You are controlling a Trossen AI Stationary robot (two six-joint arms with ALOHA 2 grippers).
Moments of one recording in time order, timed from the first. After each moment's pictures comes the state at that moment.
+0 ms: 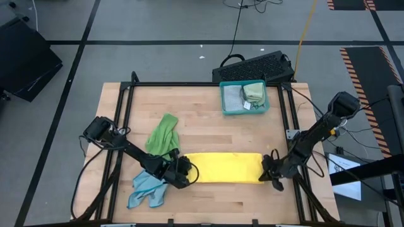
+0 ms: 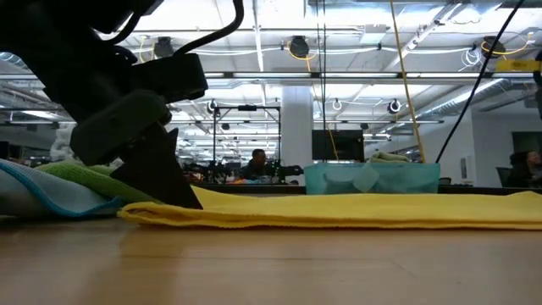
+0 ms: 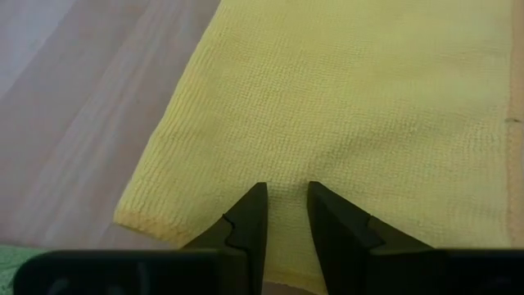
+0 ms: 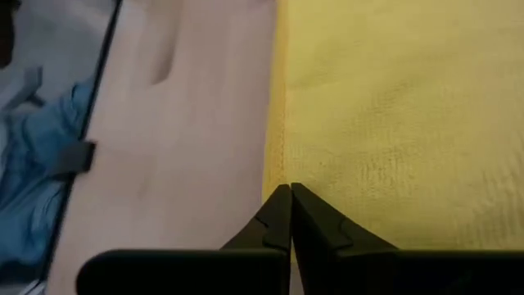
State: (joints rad) left arm -0.49 1.87 0.91 -0.16 -0.50 -0.71; right arm 0.87 1.15 0.08 0.32 0.19 0.94
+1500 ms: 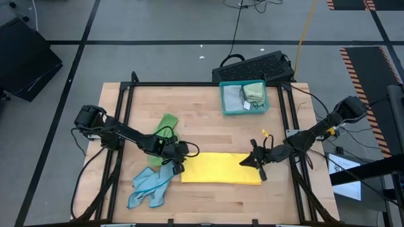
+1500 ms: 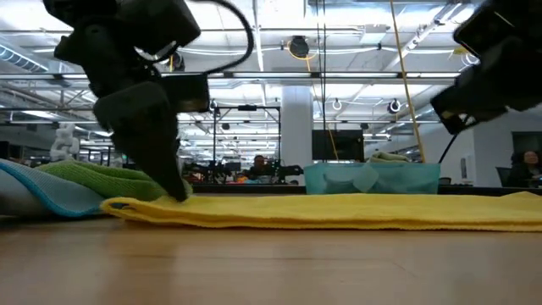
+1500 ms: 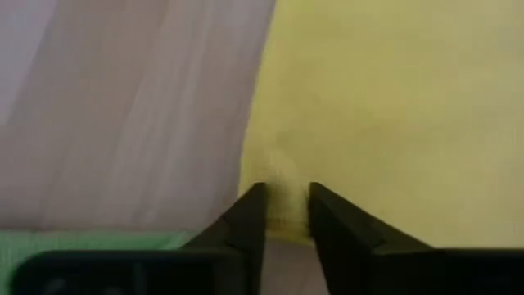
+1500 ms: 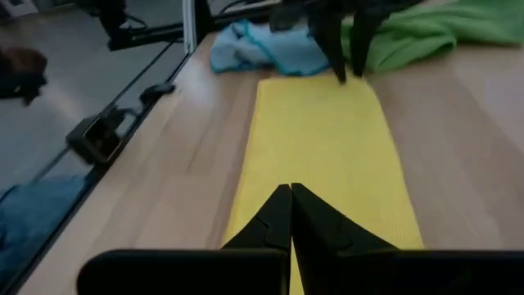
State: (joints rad) left arm -0.24 1.65 0.77 -0.16 -0.13 -0.48; right arm 0.51 1.12 0.18 0.56 0.26 0.36
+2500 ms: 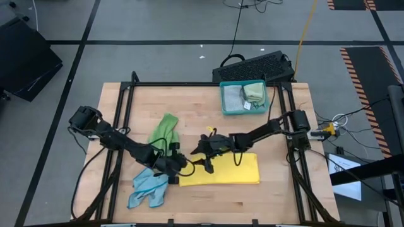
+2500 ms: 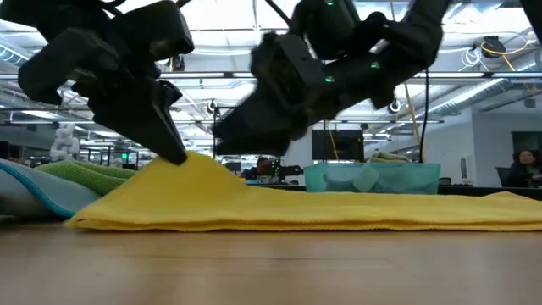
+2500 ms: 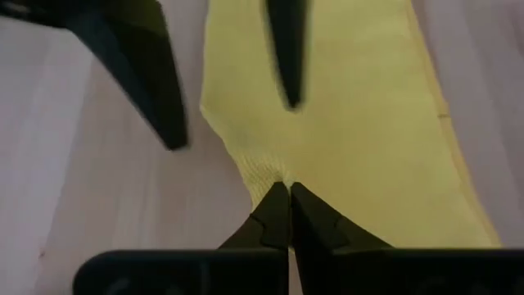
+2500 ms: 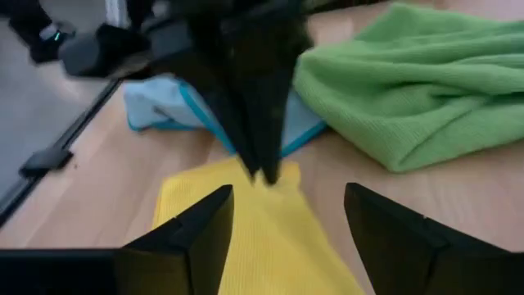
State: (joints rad) left arm -0.44 1.60 0.81 -0.14 -0.36 -0.27; right arm 0.11 1.98 0.97 0.59 -0.14 0.21
